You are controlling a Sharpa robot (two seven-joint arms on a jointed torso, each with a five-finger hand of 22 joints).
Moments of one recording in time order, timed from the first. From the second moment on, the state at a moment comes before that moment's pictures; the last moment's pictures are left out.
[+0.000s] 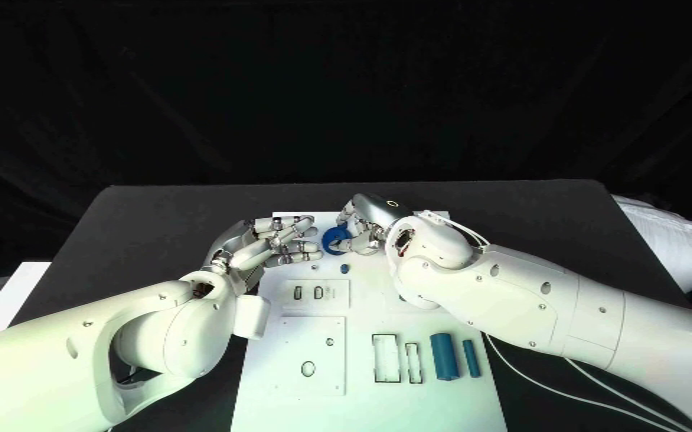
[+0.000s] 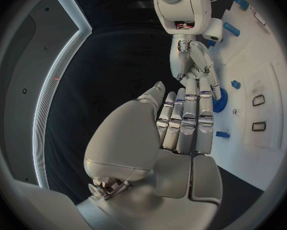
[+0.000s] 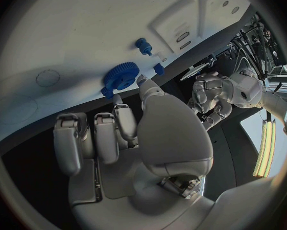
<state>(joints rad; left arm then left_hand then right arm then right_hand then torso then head) 1.15 -0.91 -0.02 1.78 0.09 -0.45 0.39 1.46 -0.02 0.20 0.11 0.05 0.98 0.21 0.07 0.07 1.08 0.16 0.07 0.07 1.19 0.09 0.12 0.28 0.16 1.11 0.20 0.16 0.08 1.08 -0.53 0.18 1.40 -1.65 -0.30 -0.42 1.29 -0.15 0.11 0.22 0.23 0.96 0.16 0.06 0.07 1.41 0.07 1.24 1.30 1.46 -0.01 1.49 1.31 0.03 1.46 0.10 1.52 1.31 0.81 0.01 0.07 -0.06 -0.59</state>
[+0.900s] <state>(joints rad) 1.15 -0.91 -0.02 1.76 0.09 -0.45 0.39 1.46 -0.02 0.21 0.11 0.05 0.98 0.21 0.07 0.07 1.08 0.16 0.07 0.07 1.19 0.09 0.12 0.28 0.16 1.11 0.20 0.16 0.08 1.07 -0.90 0.20 1.57 -1.28 -0.51 -0.04 1.36 -0.12 0.15 0.18 0.33 0.98 0.14 0.07 0.08 1.42 0.06 1.27 1.31 1.46 -0.01 1.49 1.31 0.03 1.46 0.10 1.52 1.31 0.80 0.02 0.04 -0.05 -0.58</state>
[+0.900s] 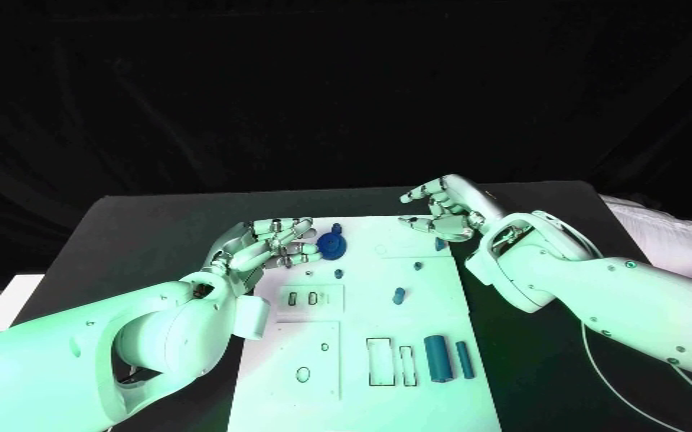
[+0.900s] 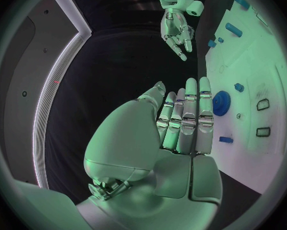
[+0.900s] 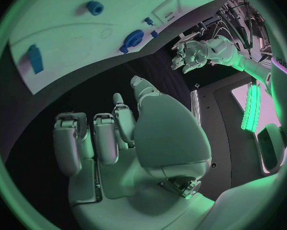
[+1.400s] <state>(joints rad) 1.15 -0.90 -0.02 1.75 0.09 -0.45 0.39 1.46 -0.02 0.21 0.11 0.05 0.98 0.21 0.07 0.07 1.08 0.16 0.07 0.07 1.19 0.09 0.12 0.28 0.16 1.11 0.20 0.16 0.08 1.04 -0.99 0.20 1.47 -1.20 -0.44 0.05 1.39 -0.13 0.15 0.14 0.29 0.98 0.14 0.07 0.08 1.42 0.06 1.27 1.31 1.46 -0.01 1.50 1.31 0.03 1.46 0.10 1.52 1.31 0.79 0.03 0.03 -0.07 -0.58</state>
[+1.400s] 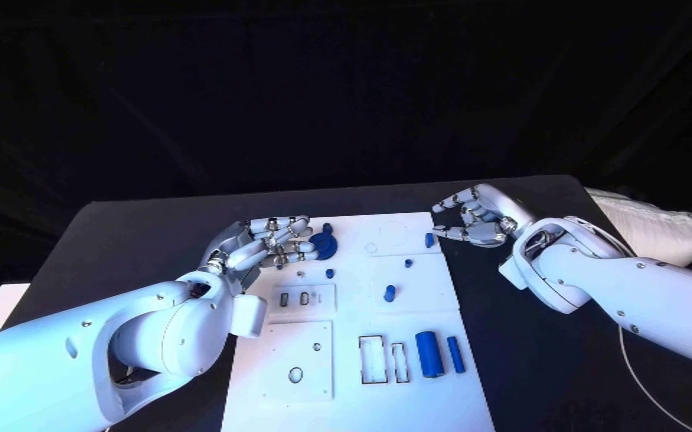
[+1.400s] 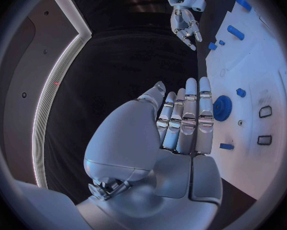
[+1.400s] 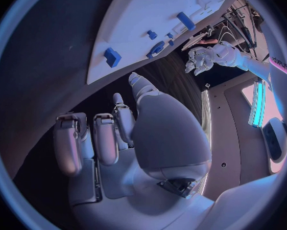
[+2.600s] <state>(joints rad) 1.15 -0.90 -0.02 1.75 0.09 -0.45 0.39 1.46 -0.02 0.21 0.11 0.05 0.98 0.21 0.07 0.07 1.08 0.16 0.07 0.07 1.19 0.09 0.12 0.28 0.16 1.11 0.20 0.16 0.08 0.99 -0.91 0.20 1.38 -1.24 -0.39 0.07 1.43 -0.10 0.18 0.10 0.20 1.01 0.15 0.07 0.08 1.43 0.06 1.30 1.31 1.46 -0.01 1.50 1.31 0.03 1.46 0.10 1.52 1.31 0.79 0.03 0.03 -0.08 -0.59</state>
